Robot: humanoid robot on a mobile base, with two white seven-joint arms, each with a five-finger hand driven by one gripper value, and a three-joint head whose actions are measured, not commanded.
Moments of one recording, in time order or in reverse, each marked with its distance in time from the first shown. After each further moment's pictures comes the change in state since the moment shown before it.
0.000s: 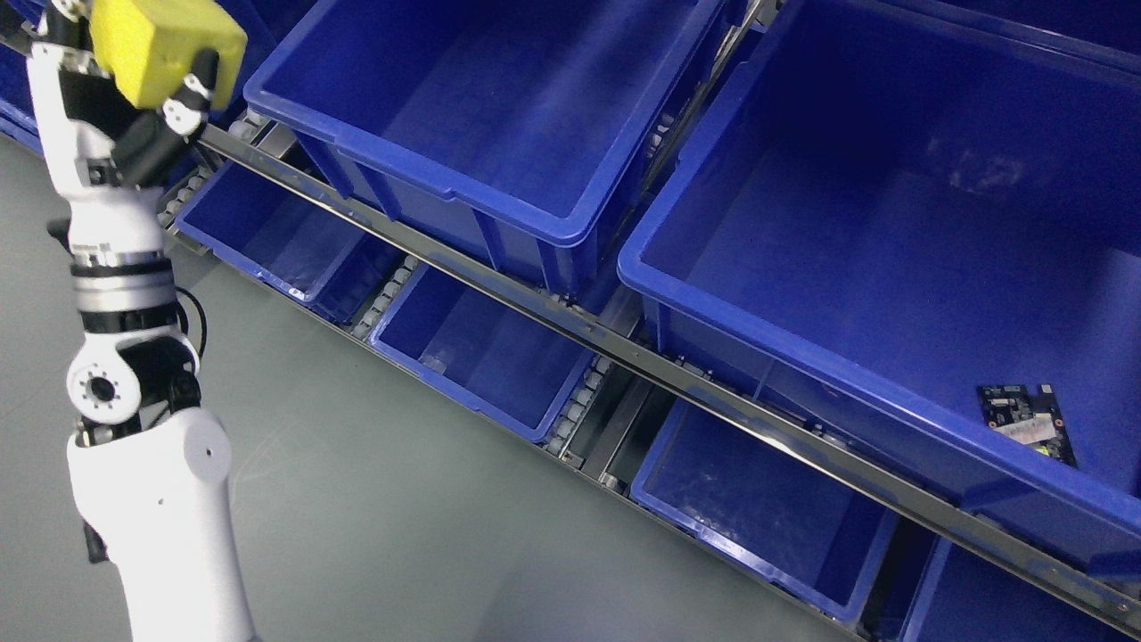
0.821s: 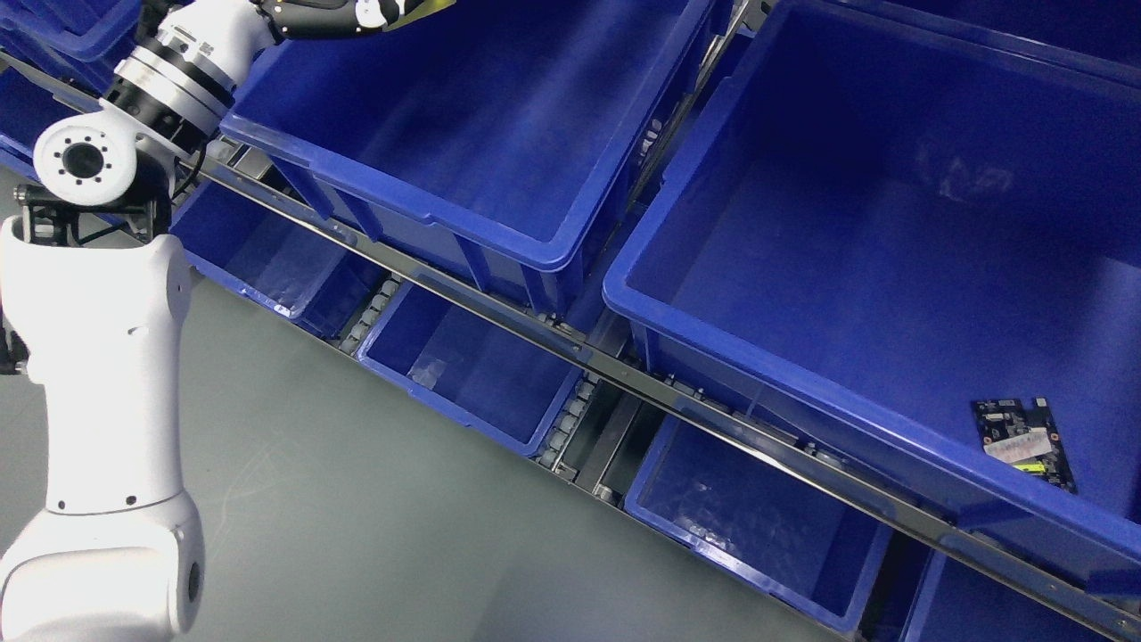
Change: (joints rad) left arm -0.306 0.193 -0.314 0.168 -0.275 0.311 -0.257; right arm 0.000 0.000 0.000 0.000 0.000 0.000 0.000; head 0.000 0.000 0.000
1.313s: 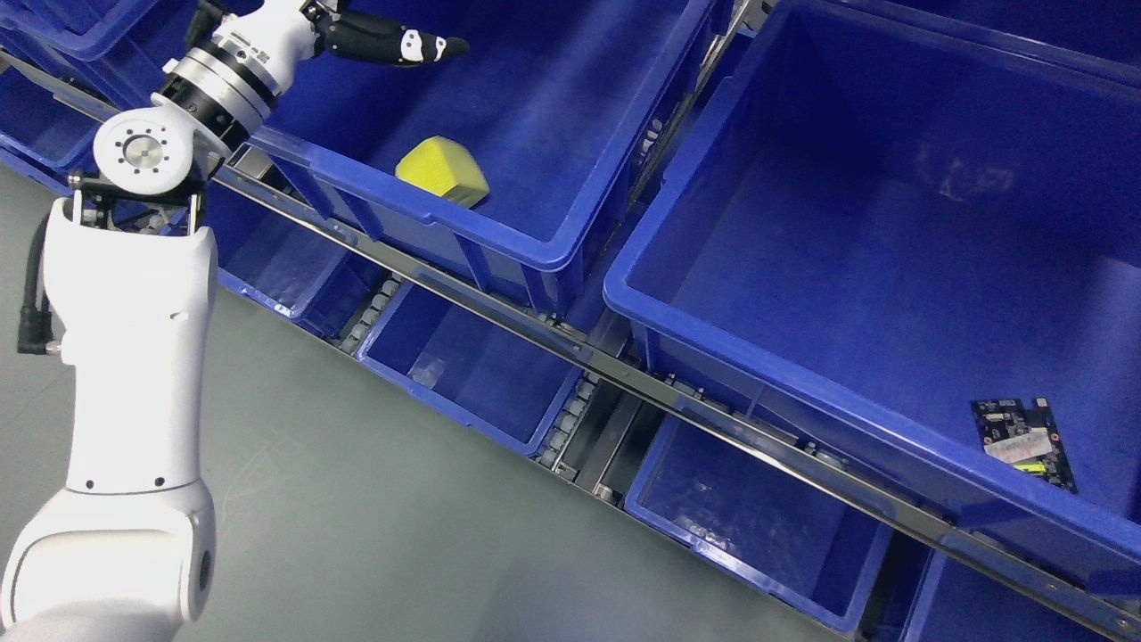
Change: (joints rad) left arm -0.038 -0.044 -0.034 0.065 -0.121 -0.023 0.007; right arm 0.000 0.000 0.000 0.000 0.000 0.000 0.000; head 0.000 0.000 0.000
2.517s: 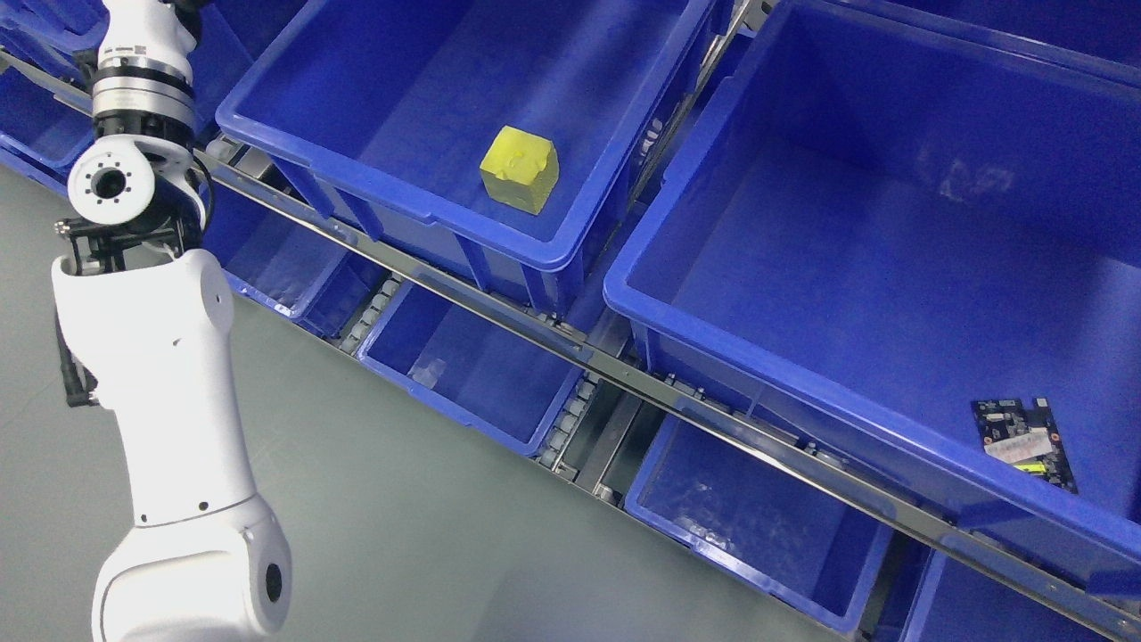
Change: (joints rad) left arm 0.096 -0.153 0.263 -0.075 0.107 0.150 0.489; right arm 0.000 0.000 0.000 0.000 0.000 0.000 0.000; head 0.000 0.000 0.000
